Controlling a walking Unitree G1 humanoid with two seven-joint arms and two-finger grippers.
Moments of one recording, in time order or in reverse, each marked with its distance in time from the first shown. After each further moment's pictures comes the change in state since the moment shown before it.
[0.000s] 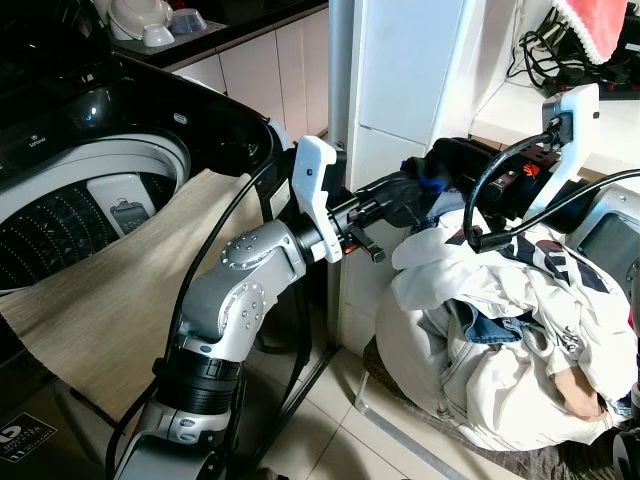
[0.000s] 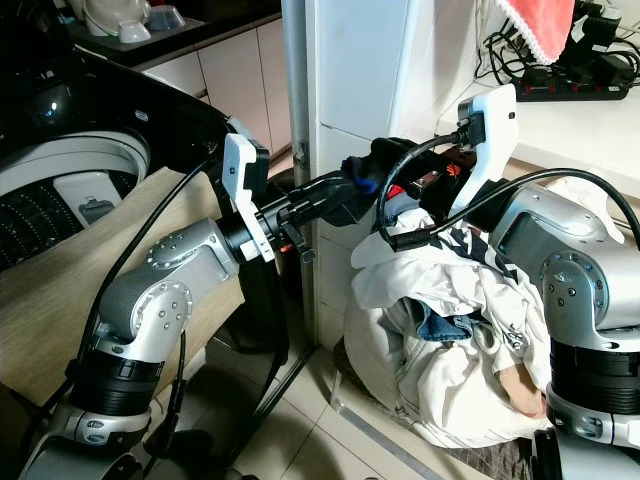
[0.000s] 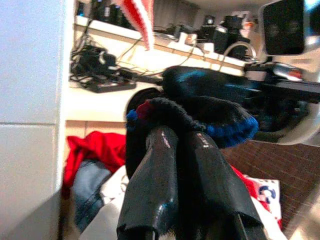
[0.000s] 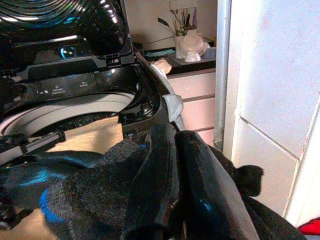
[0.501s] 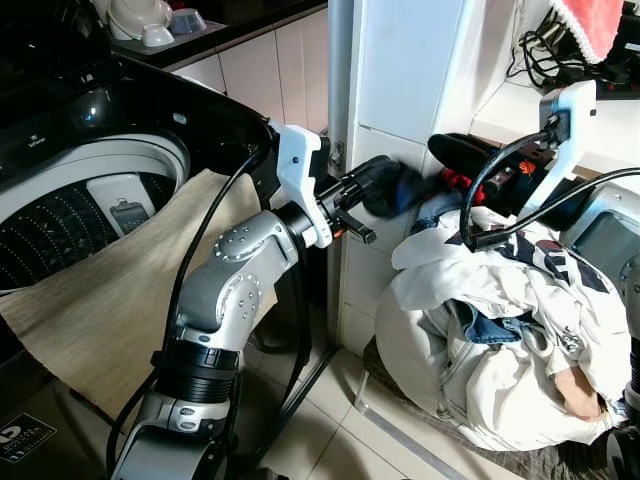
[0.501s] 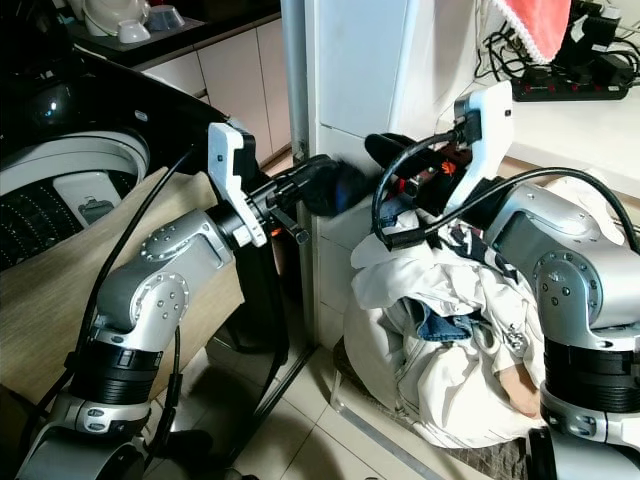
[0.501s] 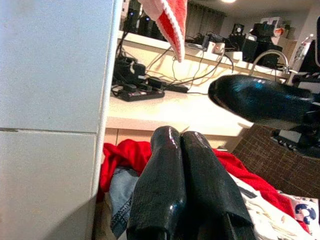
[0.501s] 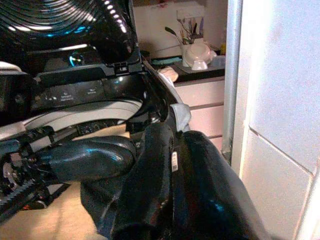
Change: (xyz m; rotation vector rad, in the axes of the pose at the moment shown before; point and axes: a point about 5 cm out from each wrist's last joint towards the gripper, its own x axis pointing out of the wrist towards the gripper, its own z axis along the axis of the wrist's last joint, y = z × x) left arm -0.002 0.015 0.007 0.032 -0.031 0.103; right arm 0.005 0.005 0.004 -0.003 -0.038 0.033
